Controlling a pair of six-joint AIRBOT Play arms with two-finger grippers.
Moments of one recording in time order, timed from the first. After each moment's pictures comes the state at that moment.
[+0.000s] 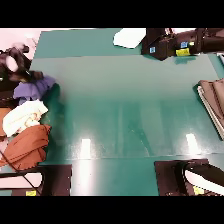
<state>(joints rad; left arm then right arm) 0.06 -1.40 1.45 1.73 -0.97 -1.64 0.17 -1.16 1.59 -0.91 1.17 1.27</state>
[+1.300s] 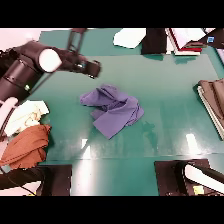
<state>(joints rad) -0.49 -1.36 1.54 1.51 -0.94 -1.61 -0.28 -1.16 1.77 -0.91 1.52 1.33</state>
